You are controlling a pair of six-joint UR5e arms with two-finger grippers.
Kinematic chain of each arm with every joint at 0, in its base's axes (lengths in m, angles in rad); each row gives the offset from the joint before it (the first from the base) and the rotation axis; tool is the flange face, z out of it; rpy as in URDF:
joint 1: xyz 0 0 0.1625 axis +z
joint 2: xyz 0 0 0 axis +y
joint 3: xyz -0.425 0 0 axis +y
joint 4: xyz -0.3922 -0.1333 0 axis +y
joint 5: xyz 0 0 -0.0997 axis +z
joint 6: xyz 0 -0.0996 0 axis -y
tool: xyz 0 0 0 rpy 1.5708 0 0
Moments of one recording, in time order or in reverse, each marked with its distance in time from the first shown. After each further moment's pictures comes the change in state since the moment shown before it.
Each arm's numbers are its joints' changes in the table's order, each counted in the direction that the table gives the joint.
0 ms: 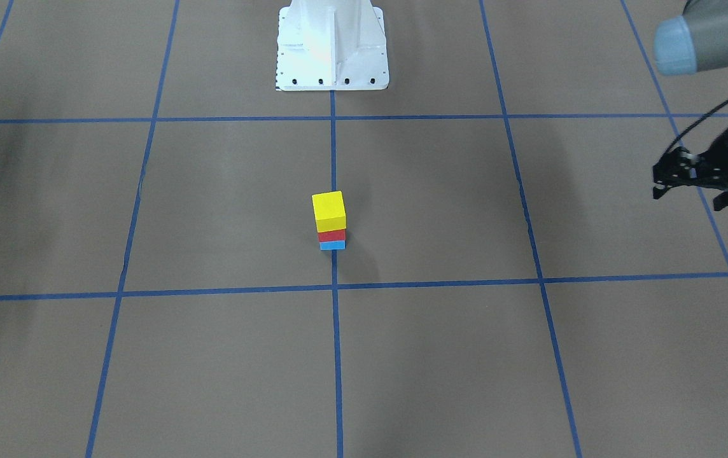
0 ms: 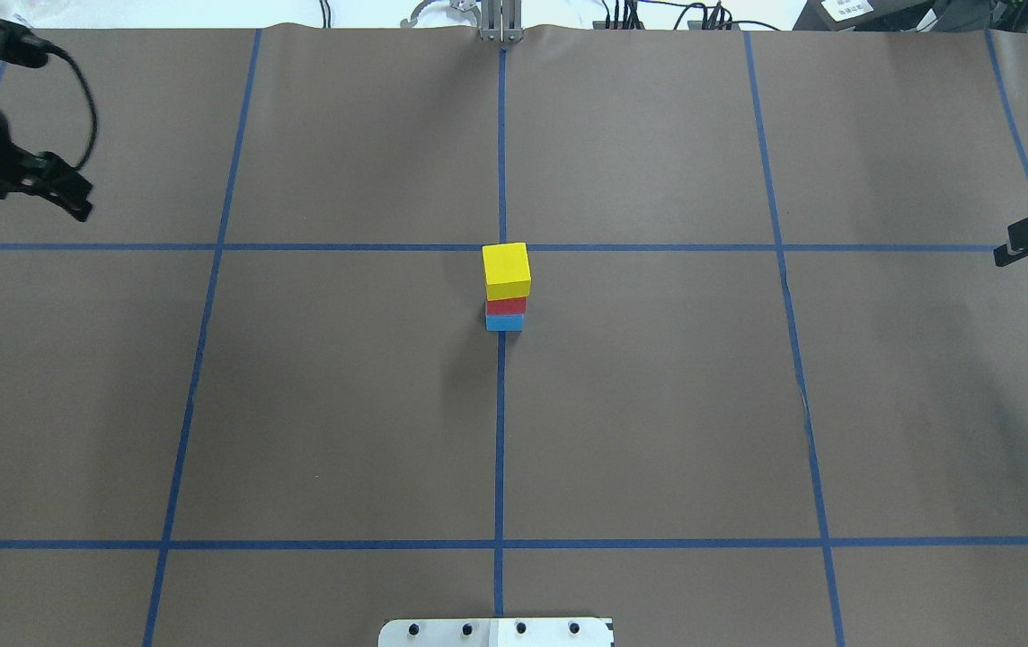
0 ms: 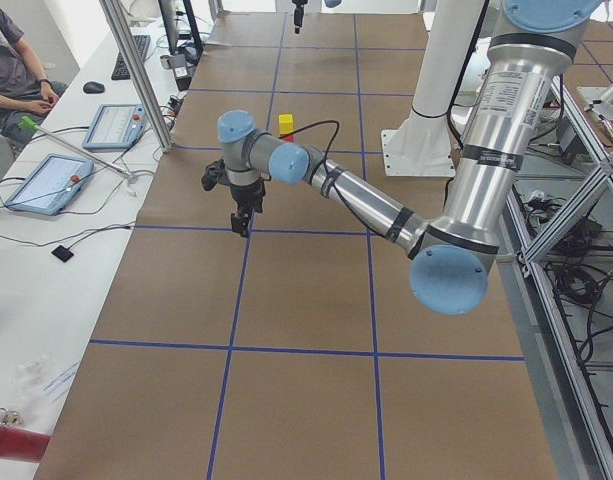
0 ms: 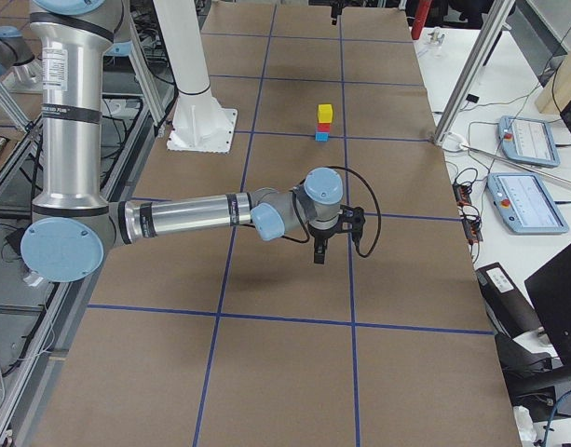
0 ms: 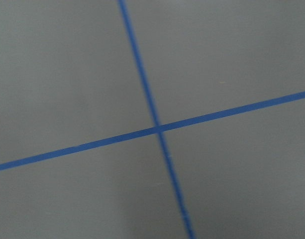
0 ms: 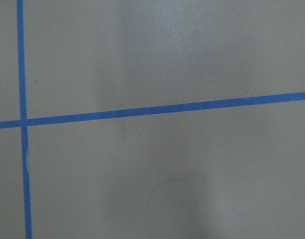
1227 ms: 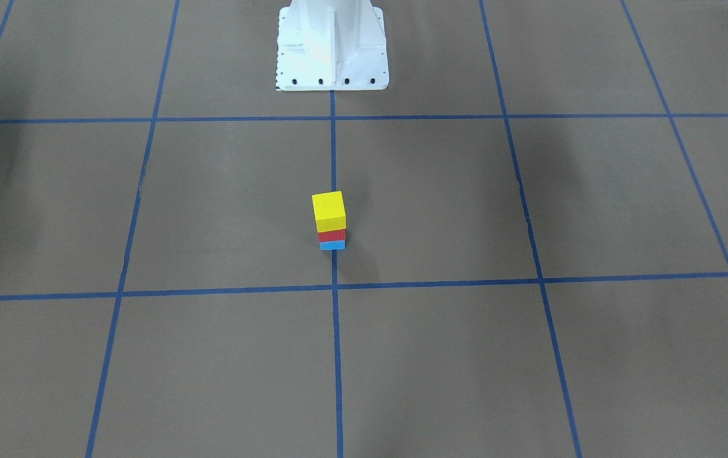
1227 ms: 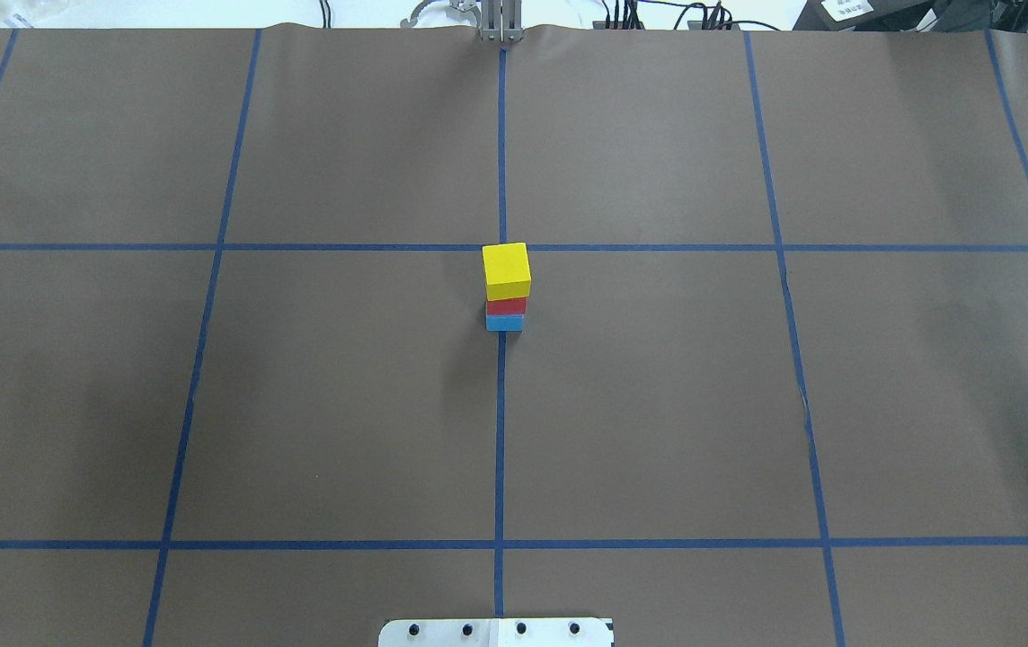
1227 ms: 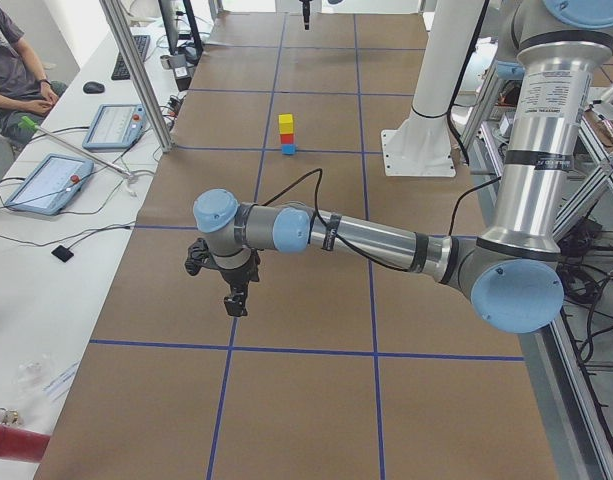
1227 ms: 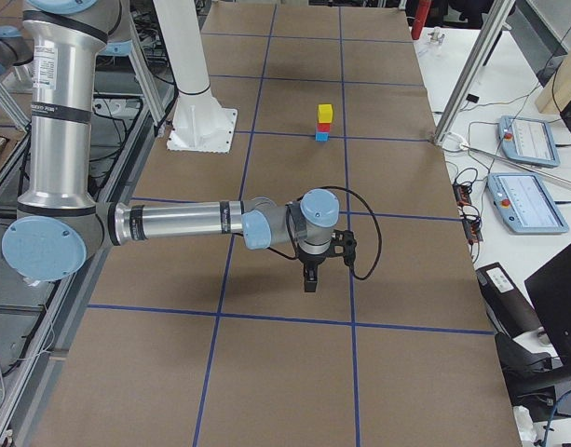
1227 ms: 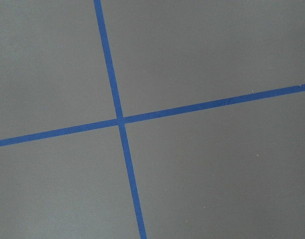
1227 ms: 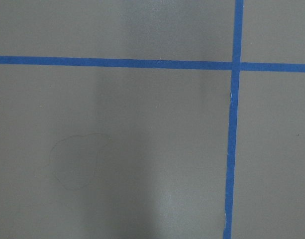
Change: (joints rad) left arm -0.168 -0.096 -0.137 0.003 0.037 0.162; right arm 0.007 0.026 0.008 0.189 0.084 -0.303
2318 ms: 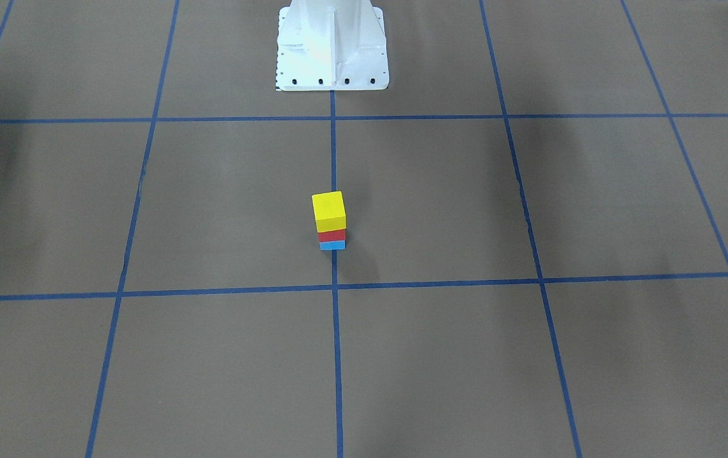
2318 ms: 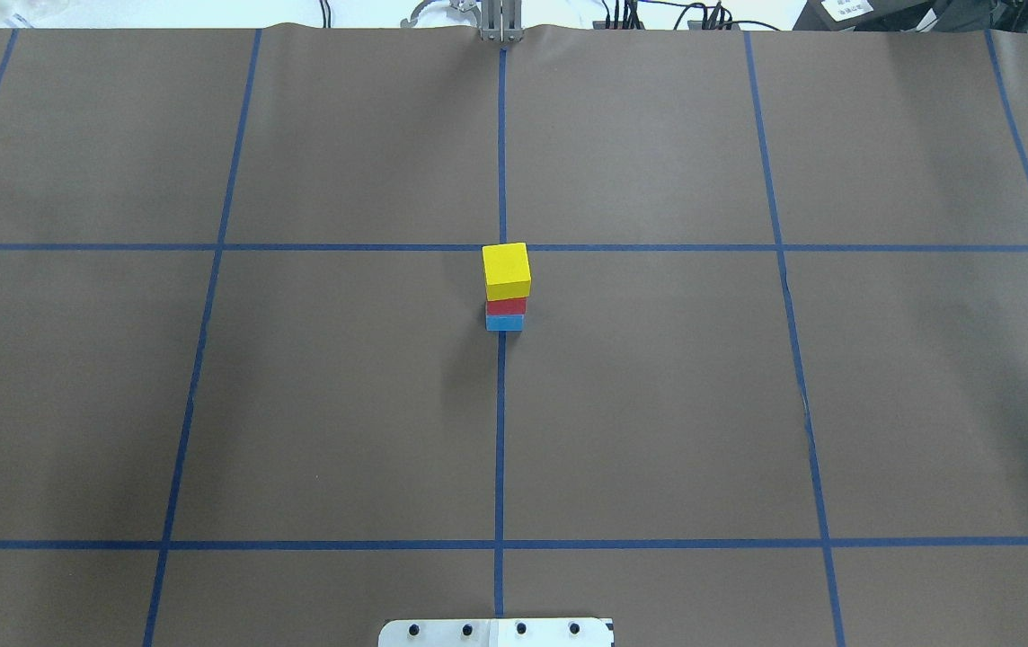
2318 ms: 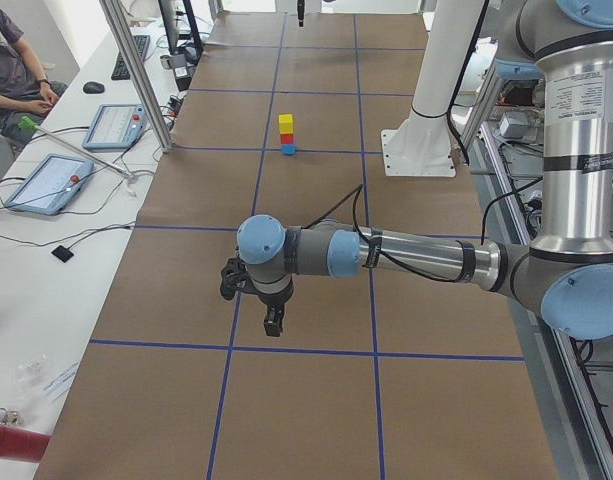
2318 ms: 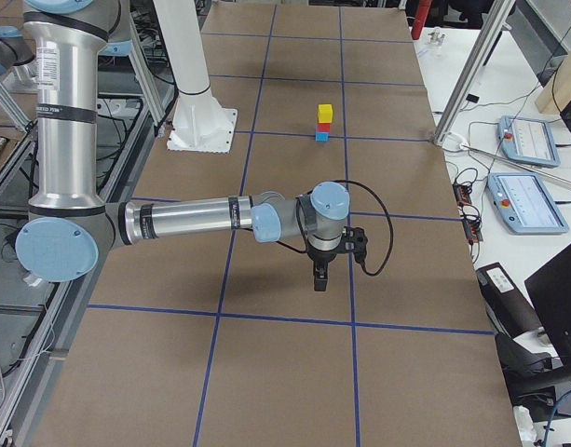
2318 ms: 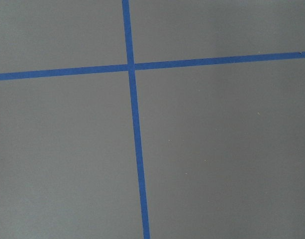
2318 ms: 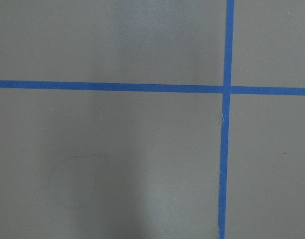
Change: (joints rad) left arm -0.084 -0.205 0.147 0.031 0.074 0.005; right arm 0.019 -0.048 0.012 0.043 0.051 0.005
